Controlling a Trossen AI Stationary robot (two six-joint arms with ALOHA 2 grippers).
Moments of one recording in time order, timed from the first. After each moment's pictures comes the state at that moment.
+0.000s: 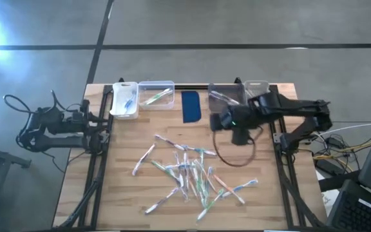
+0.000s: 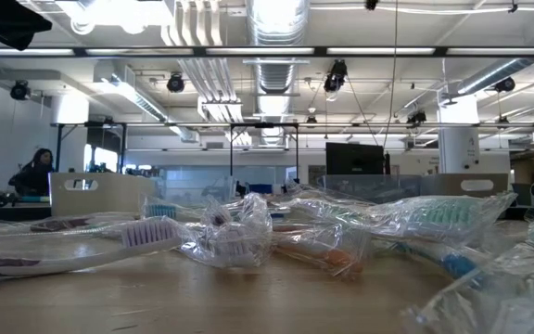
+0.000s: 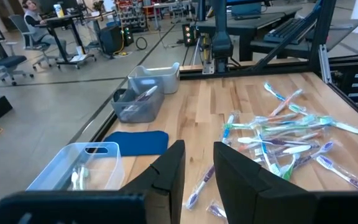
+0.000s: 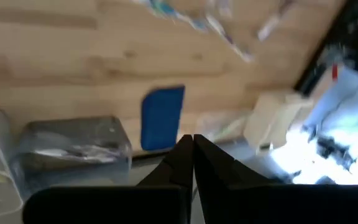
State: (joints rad) left arm 0.00 0.06 0.75 -0.94 -0.17 0.10; right arm 0.13 1.56 1.85 -1.44 0.28 -1.63
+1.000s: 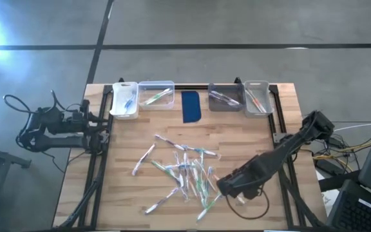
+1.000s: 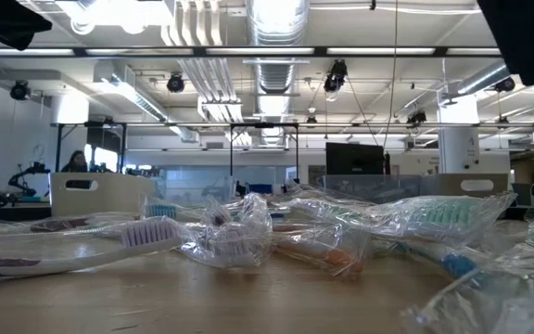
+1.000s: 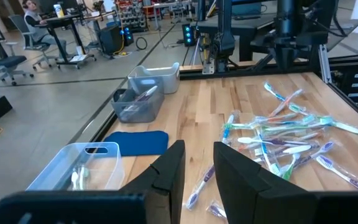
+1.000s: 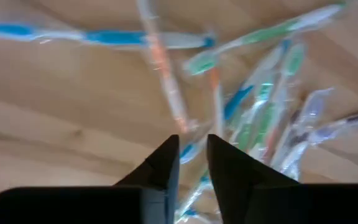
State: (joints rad) left arm 0.00 0.06 0.75 -0.94 -0.17 0.10; right arm 0.59 1.64 1.31 -1.01 0.11 -1.45
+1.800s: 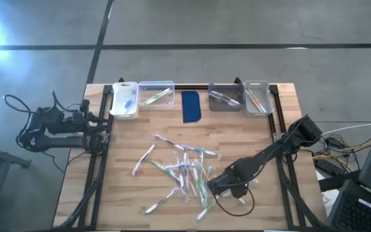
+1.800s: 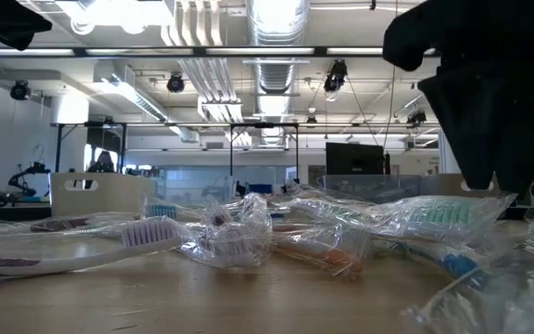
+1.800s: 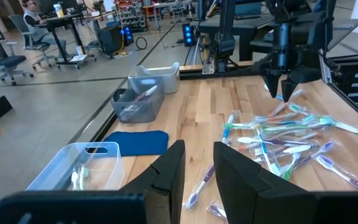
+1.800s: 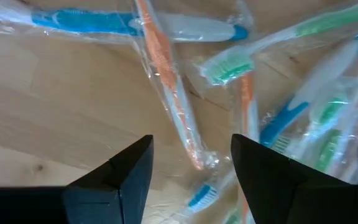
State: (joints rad) left arm 0.00 0.06 0.74 -0.94 -0.17 0.10; right arm 0.51 1.80 1.20 -0.81 0.05 -1.53
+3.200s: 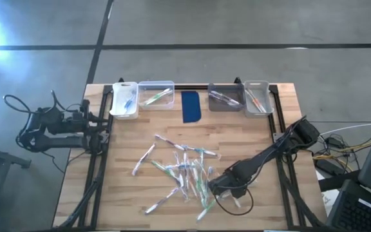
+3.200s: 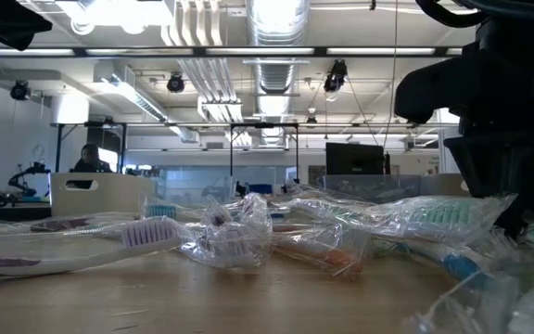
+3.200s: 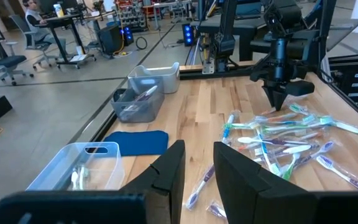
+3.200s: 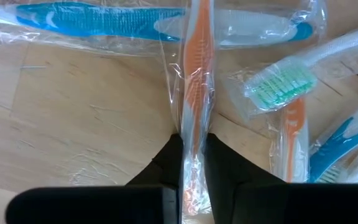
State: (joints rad) left arm 0.00 0.07 0.74 -0.94 -0.17 0.10; right arm 0.51 1.85 1.10 -0.67 0.05 -1.53
